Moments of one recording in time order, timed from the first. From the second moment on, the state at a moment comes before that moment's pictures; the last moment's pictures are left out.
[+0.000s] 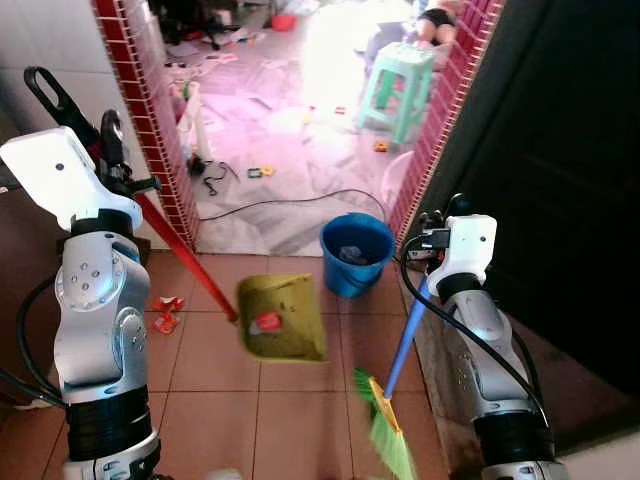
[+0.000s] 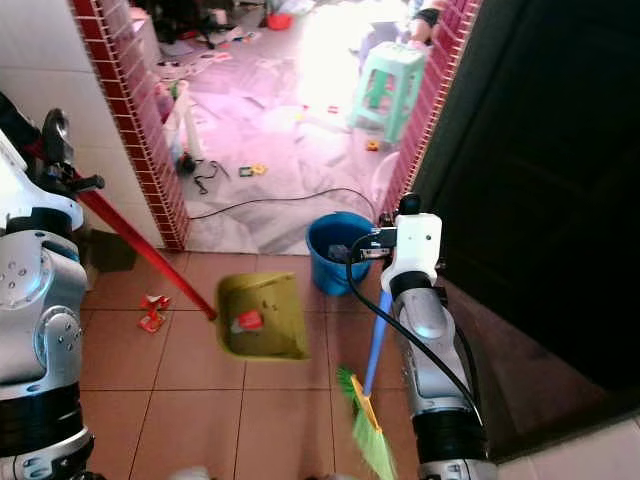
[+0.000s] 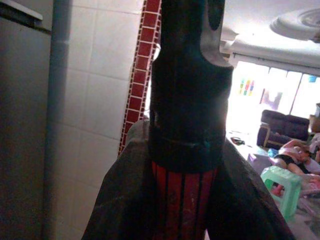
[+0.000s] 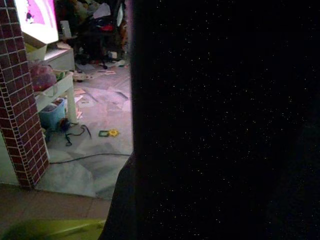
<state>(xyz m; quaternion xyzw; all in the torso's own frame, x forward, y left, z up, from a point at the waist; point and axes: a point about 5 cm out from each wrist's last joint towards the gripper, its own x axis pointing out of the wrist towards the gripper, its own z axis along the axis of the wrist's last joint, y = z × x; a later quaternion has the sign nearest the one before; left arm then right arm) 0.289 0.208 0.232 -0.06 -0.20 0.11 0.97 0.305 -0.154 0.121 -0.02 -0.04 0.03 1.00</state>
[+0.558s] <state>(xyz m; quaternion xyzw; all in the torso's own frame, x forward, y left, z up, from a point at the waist) 0.300 0.207 0.242 -0.04 -0.21 0.11 0.97 0.307 -0.156 0.121 -0.02 -0.04 0.02 1.00</state>
